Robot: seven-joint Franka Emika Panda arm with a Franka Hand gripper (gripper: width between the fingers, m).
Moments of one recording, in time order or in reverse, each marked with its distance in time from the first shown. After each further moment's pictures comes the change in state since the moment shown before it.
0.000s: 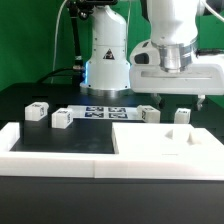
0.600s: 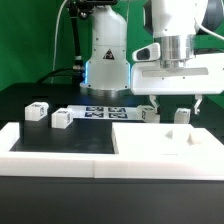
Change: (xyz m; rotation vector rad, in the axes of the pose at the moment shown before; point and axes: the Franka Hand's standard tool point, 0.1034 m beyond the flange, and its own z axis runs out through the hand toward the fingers) arm 0.003 0.007 0.009 0.053 0.421 0.015
